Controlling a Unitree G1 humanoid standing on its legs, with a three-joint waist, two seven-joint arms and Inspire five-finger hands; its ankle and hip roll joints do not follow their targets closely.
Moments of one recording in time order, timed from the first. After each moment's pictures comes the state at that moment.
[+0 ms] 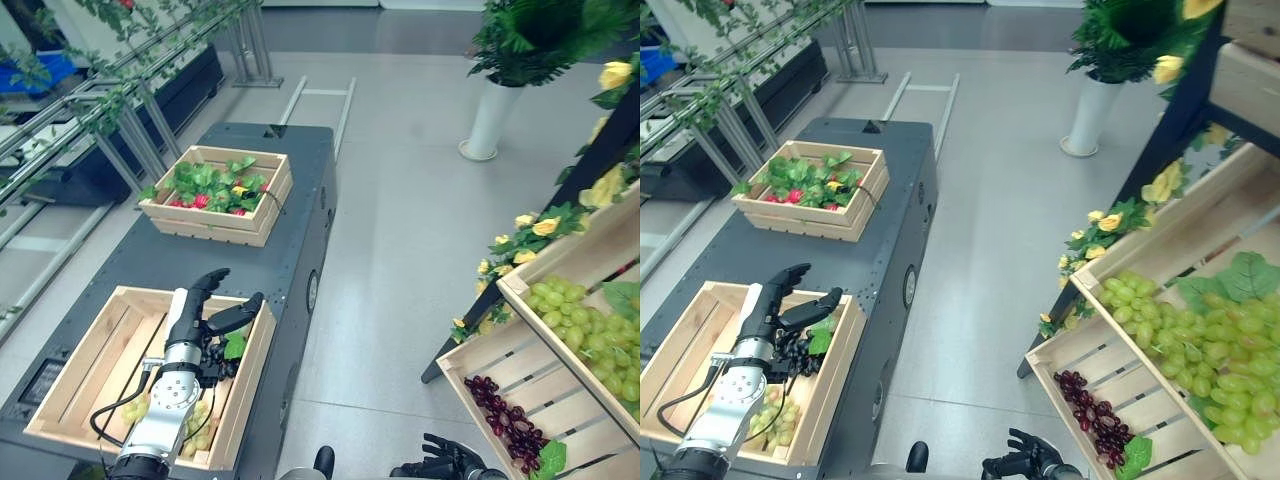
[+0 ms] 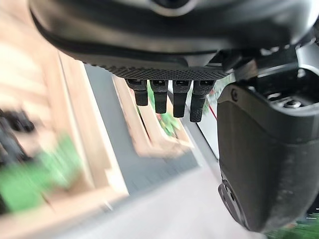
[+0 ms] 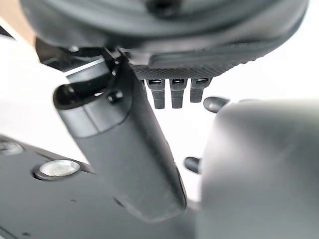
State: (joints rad) left arm 0.03 0.58 -0.04 0.34 0.05 -0.15 0.32; right arm 0.06 -0.28 0.28 1.06 0.32 -0.02 0.17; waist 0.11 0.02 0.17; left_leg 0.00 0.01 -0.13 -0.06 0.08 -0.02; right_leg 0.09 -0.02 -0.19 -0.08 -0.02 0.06
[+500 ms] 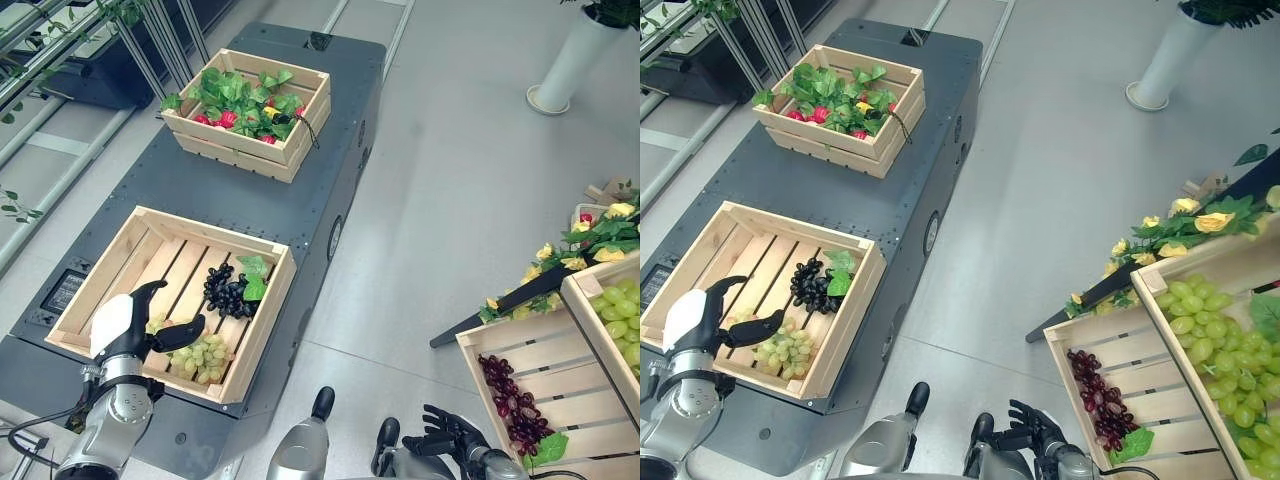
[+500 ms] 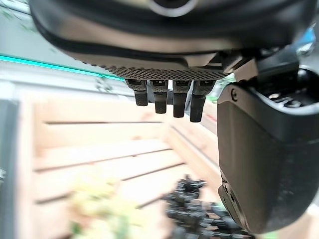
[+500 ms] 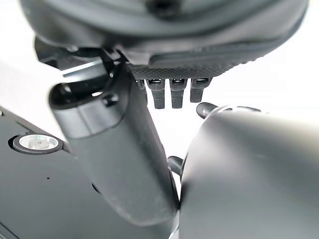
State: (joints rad) left arm 0.08 0.73 0.01 0.47 0.29 -0.05 0.42; right arm 0.03 -0.31 0.29 0.98 0.33 -0.11 0.18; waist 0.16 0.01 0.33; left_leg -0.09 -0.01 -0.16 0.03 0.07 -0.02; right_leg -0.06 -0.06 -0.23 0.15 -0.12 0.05
